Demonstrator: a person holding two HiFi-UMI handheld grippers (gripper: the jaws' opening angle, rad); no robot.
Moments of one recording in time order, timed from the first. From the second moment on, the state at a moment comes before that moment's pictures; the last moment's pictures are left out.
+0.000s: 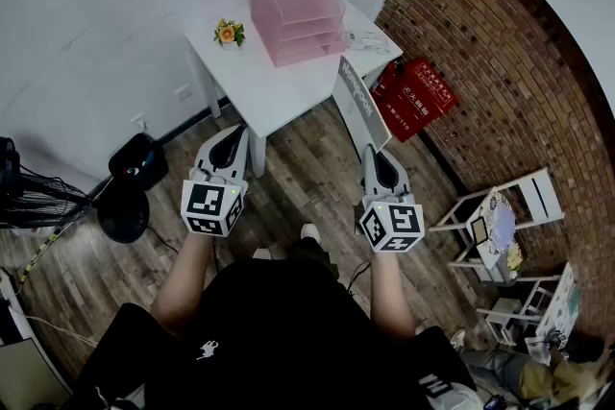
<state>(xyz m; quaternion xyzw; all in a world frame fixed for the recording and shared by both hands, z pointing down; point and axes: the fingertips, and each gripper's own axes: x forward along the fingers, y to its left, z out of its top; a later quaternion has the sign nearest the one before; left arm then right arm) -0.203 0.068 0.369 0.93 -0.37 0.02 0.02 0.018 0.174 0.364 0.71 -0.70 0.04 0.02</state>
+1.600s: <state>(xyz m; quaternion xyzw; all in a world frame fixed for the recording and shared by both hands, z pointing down) -0.182 0.044 0.415 0.92 -0.38 0.06 0.04 0.046 0.140 0.403 0.69 -0.71 0.11 -0.02</state>
